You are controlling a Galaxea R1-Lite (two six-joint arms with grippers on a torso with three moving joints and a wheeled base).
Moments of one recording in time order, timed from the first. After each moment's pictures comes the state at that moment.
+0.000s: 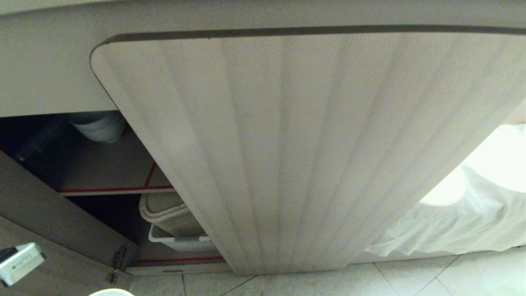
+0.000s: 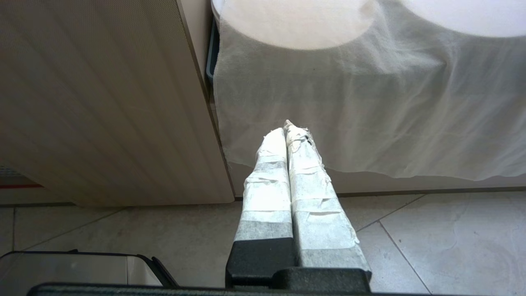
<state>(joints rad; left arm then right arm) -0.17 0.93 -0.63 0.74 -0.22 -0.29 0.00 0.00 0.00 0.00 0.00 0.00</state>
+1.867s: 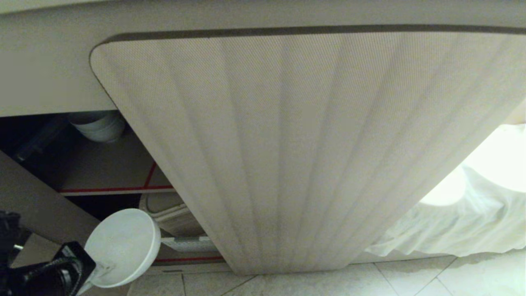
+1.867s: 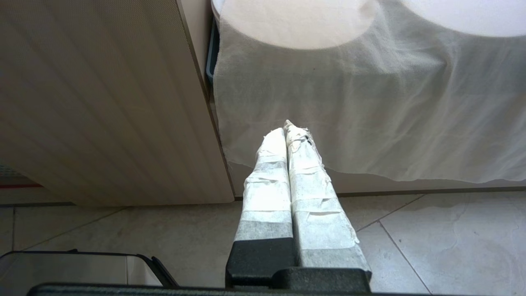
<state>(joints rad) -0.15 1.09 -0.42 0.11 -0.01 -1.08 0.00 0.00 0.00 0.00 0.00 0.00</state>
